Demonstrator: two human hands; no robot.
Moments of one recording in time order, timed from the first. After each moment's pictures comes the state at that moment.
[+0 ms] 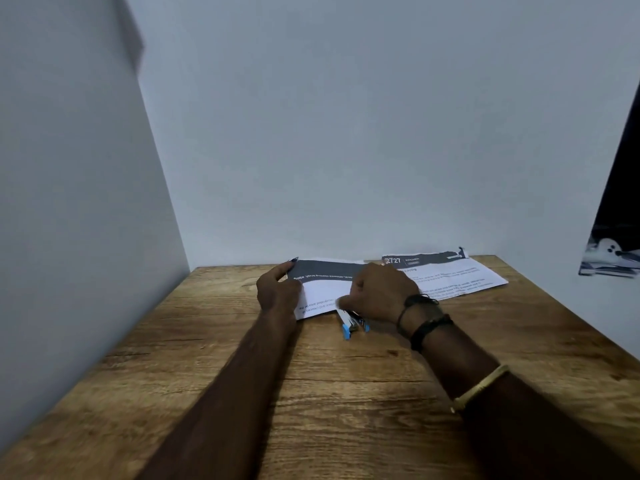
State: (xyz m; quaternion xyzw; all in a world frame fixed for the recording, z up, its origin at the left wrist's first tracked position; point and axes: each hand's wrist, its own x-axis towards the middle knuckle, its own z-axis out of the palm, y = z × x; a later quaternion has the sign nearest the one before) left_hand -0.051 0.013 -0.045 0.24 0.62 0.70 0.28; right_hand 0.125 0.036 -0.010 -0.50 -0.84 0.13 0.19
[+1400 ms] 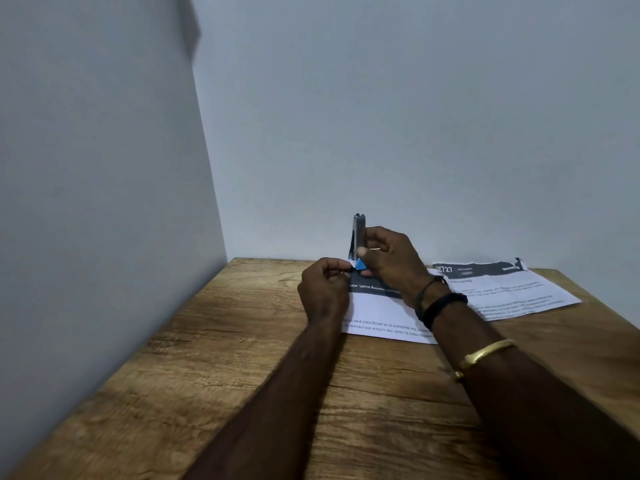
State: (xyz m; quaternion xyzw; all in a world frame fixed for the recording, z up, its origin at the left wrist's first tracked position) left_hand -0.044 0.007 -0.046 0.34 0.63 0.69 0.12; right_hand 0.059 0.078 -0.005 -0.29 -0.71 0.47 0.44
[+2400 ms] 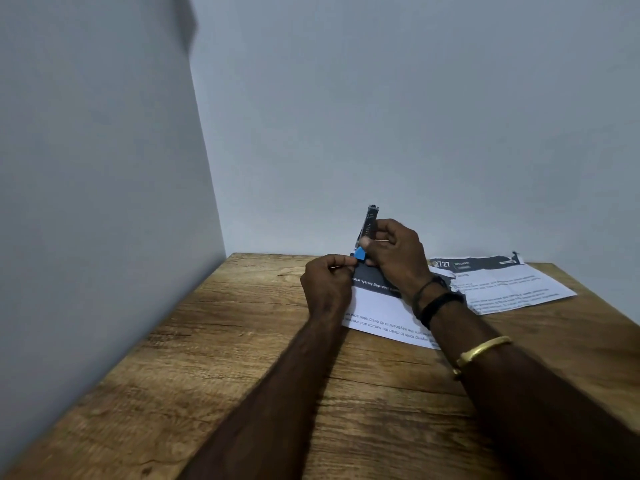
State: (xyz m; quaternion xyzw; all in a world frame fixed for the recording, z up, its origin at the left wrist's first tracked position) left_hand -0.037 0.004 -0.041 0.36 0.63 0.67 0.13; right_hand 0.063 0.075 -0.009 -0.32 -0.67 0.42 0.52
